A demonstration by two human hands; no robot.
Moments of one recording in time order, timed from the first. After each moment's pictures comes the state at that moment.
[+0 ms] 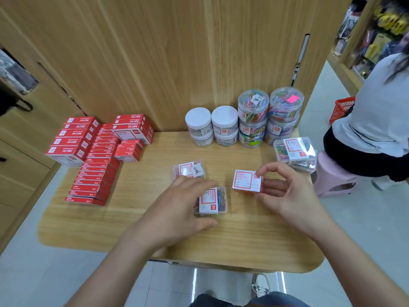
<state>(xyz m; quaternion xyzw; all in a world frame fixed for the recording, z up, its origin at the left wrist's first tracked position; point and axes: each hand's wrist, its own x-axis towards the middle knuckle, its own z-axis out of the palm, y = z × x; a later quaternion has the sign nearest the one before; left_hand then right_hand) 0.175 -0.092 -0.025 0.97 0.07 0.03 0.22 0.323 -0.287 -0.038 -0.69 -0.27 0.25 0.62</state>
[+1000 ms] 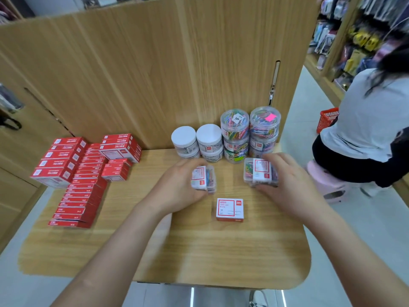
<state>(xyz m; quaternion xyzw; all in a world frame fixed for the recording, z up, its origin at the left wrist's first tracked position) 0.255 -0.065 -0.027 0.96 0.12 0.08 0.24 0.385 -0.294 -0.038 -0.88 -0.37 -0.02 0.29</state>
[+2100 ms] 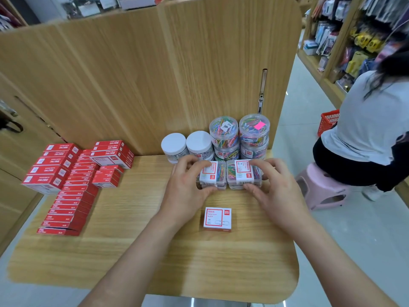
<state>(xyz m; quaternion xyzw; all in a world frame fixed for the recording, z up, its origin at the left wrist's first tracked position) 0.284 -0.099 -0.050 0.92 0.14 0.27 0.24 0.396 -0.293 -0.061 -0.84 -0.36 -0.06 0.40</state>
